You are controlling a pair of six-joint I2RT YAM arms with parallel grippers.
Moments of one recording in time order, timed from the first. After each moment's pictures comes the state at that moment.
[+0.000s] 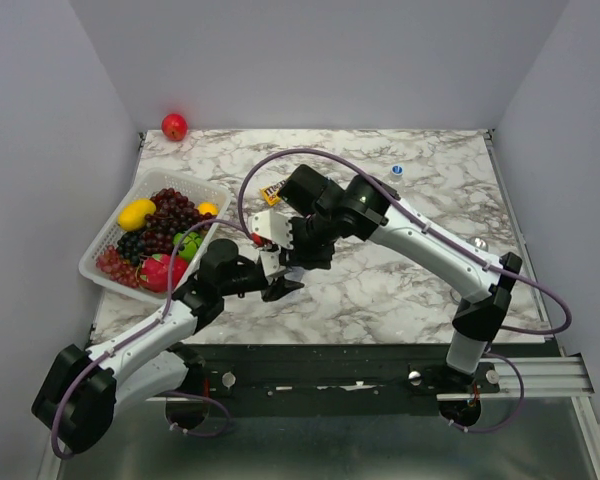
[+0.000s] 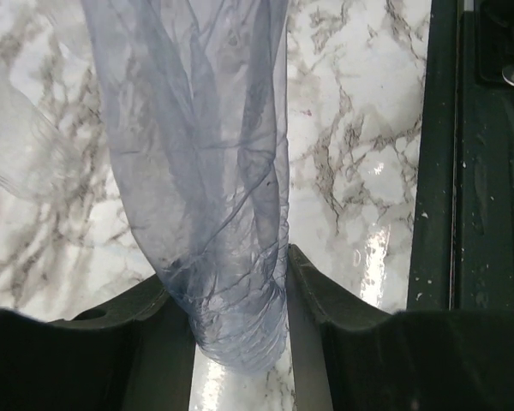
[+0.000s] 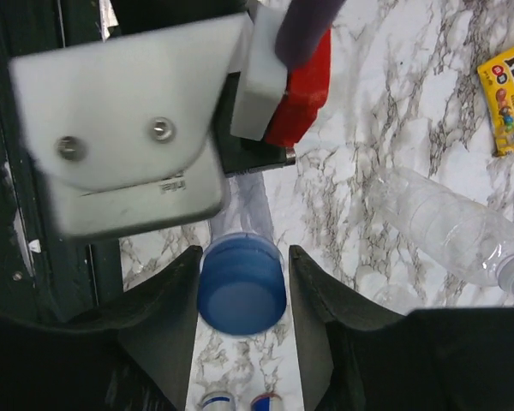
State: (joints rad) left arm -0.61 0.98 0.40 0.25 0.68 0.27; right arm 1.06 1.78 2.04 -1.31 -0.13 -0.61
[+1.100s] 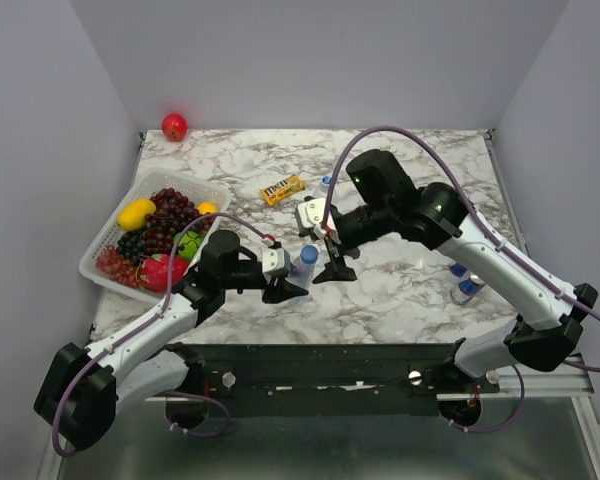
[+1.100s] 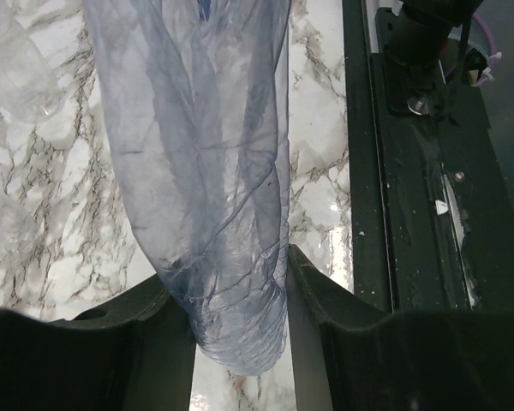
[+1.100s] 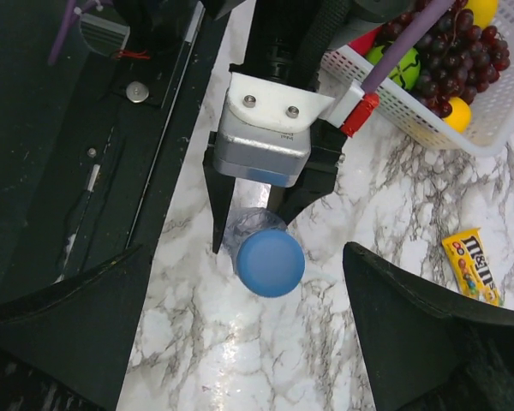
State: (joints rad) left arm -0.60 0.98 0.47 0.22 0.88 0.23; right arm 0.90 1.43 1.70 -0.98 -0.67 -0.75
